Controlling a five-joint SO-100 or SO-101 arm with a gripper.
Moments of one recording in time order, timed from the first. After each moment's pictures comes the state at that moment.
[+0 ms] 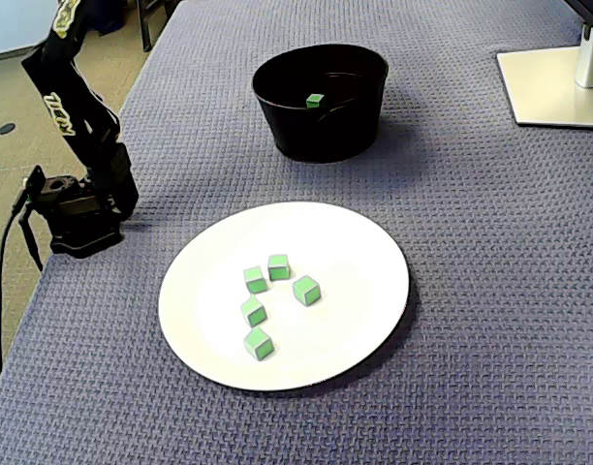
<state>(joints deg) -2.8 104.2 46.9 75.3 -22.0</state>
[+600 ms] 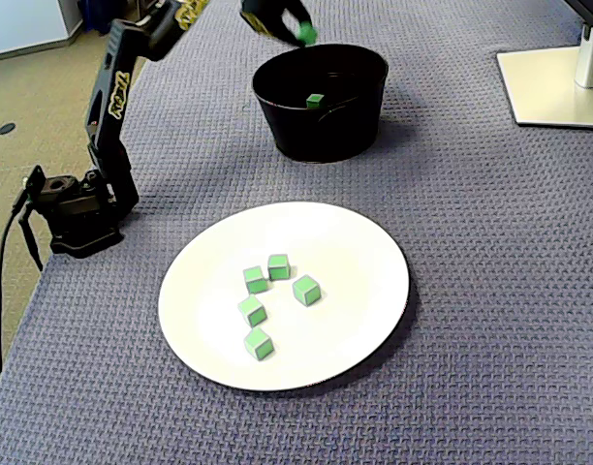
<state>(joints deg) -33.8 53.9 23.9 89.0 -14.0</state>
